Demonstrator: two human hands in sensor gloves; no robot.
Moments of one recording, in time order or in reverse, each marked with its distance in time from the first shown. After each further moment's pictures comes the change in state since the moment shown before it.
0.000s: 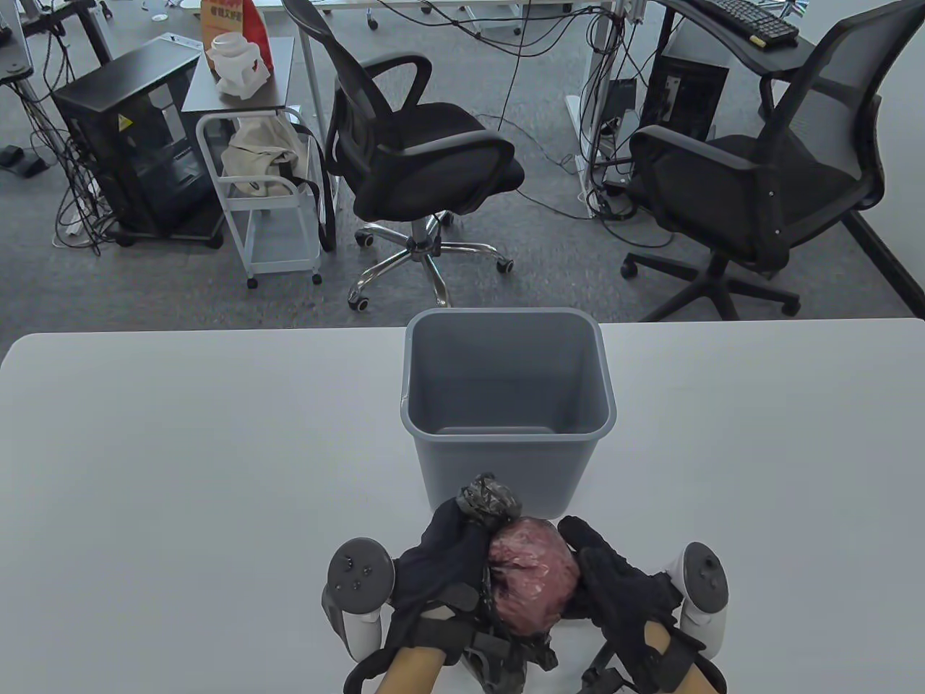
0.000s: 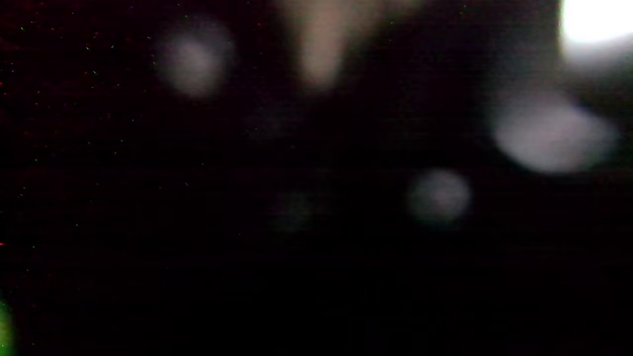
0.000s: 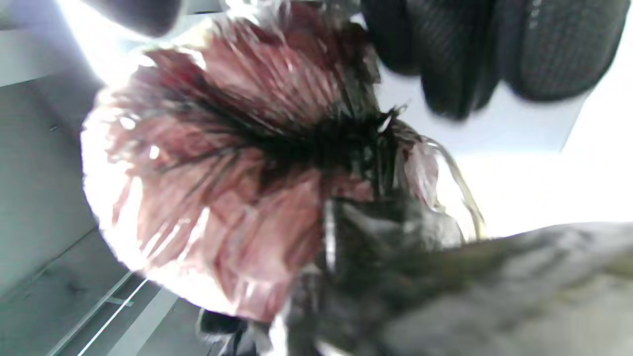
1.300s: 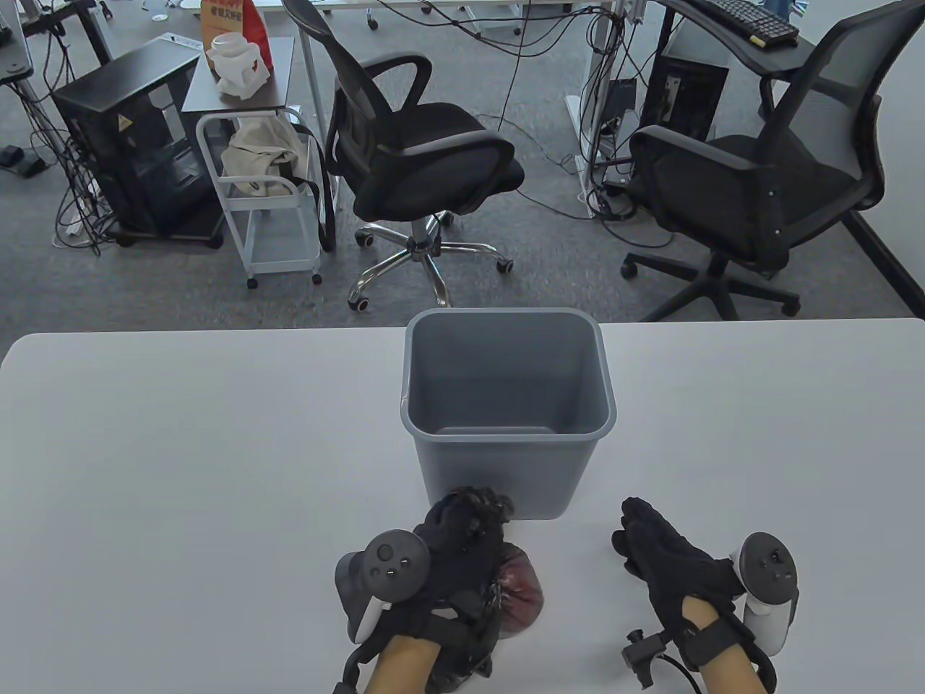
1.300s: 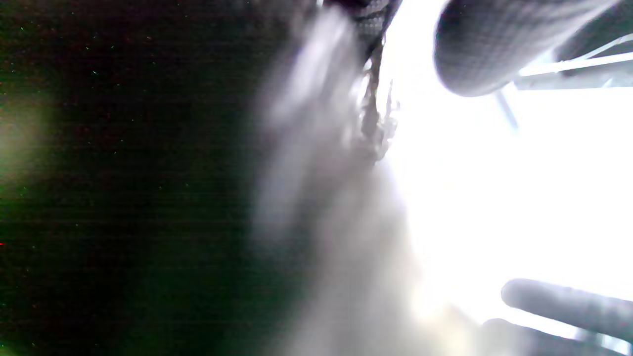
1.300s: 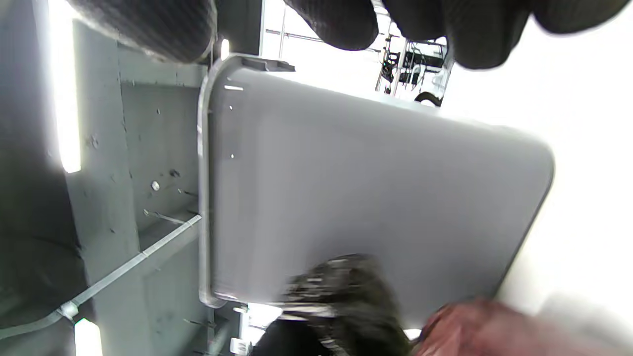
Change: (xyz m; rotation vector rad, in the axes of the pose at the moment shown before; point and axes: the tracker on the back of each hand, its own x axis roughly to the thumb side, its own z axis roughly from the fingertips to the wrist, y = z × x) left_hand -0.013 0.007 -0.014 -0.029 -0.136 -0.575; right_hand 0.014 -0.066 0.010 -0.279 0.132 0.311
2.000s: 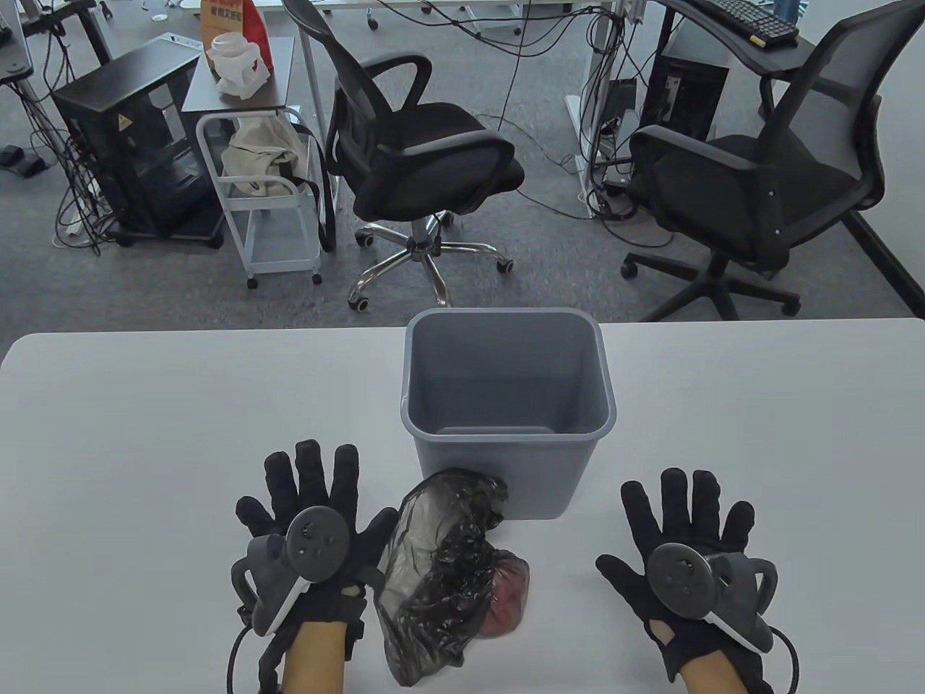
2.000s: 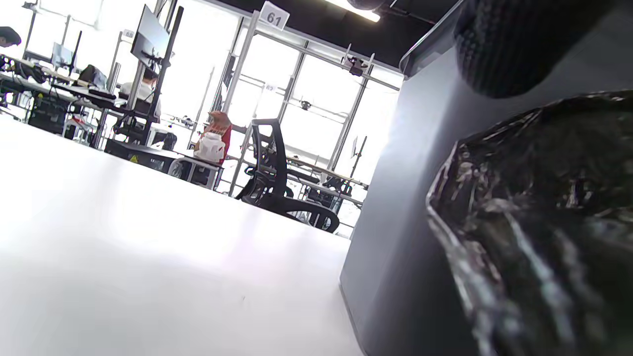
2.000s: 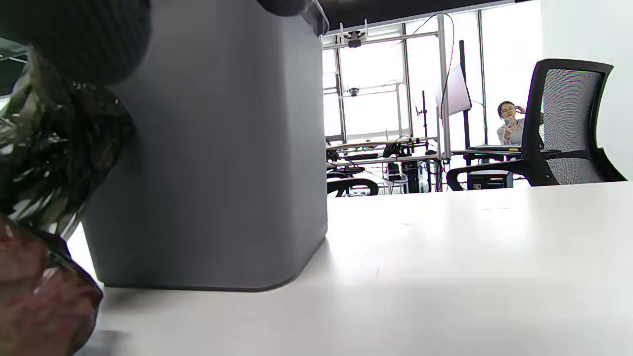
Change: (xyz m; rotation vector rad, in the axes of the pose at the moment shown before) left_hand -0.036 0.088 -0.003 -0.001 0.231 -0.501; right_hand 0.045 0.018 0.005 -0.056 -0.163 1.204
